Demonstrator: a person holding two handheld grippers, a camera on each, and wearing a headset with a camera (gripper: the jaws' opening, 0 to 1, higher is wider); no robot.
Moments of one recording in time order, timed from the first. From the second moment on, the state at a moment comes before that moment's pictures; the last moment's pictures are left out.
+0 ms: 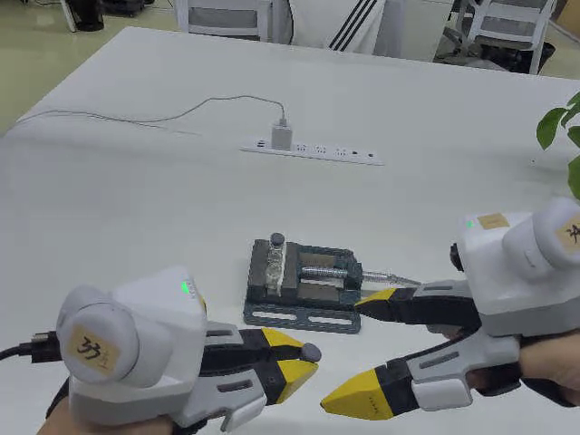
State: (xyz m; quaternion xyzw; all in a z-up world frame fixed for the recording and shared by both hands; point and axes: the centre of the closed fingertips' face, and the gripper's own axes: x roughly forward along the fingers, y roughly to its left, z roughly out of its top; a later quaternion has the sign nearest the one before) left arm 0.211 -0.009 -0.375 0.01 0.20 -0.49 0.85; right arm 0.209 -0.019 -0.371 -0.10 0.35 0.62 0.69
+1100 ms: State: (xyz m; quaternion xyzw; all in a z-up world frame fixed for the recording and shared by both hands) left arm 0.197 -0.023 -0.386 0.07 0.22 -0.53 0.81; right arm 0.180 -0.013 -0.382 -0.28 0.33 0.72 0.55
